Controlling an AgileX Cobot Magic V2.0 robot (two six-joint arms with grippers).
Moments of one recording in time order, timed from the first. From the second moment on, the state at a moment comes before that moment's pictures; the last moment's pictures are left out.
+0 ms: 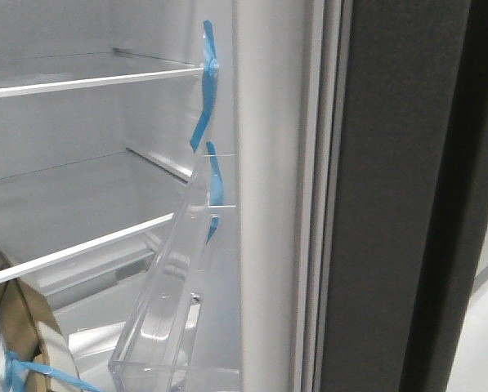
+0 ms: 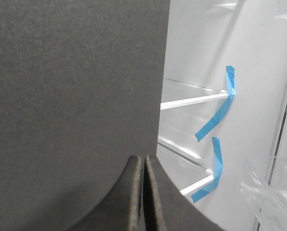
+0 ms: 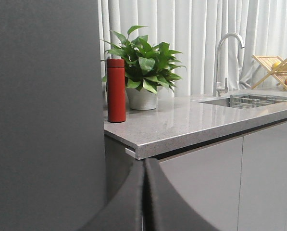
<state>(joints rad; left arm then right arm) -0.02 0.00 0.00 -0.01 -0.02 -0.09 0.01 -0.01 0.01 -0.12 -0.14 0.11</state>
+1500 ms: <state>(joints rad) -0.02 0.00 0.00 -0.01 -0.02 -0.09 0.01 0.07 -0.31 -0.12 0.13 0.11</state>
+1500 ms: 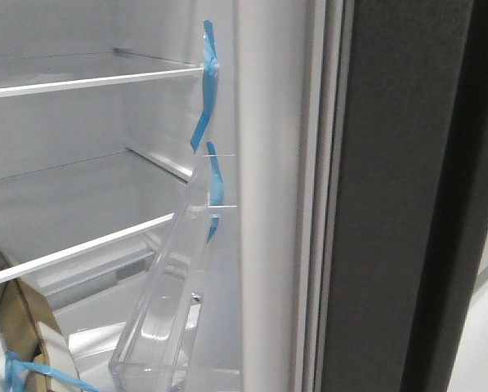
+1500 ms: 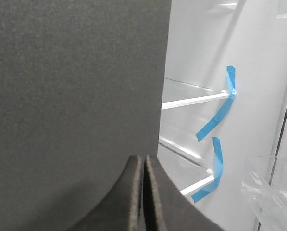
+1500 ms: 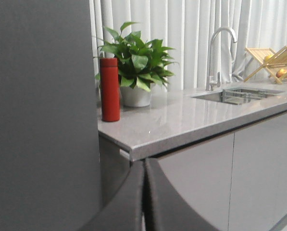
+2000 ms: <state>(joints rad) -0.02 0.00 0.00 -0.01 -0.02 -0.09 0.02 0.34 -0.78 -0.11 0.30 0.11</state>
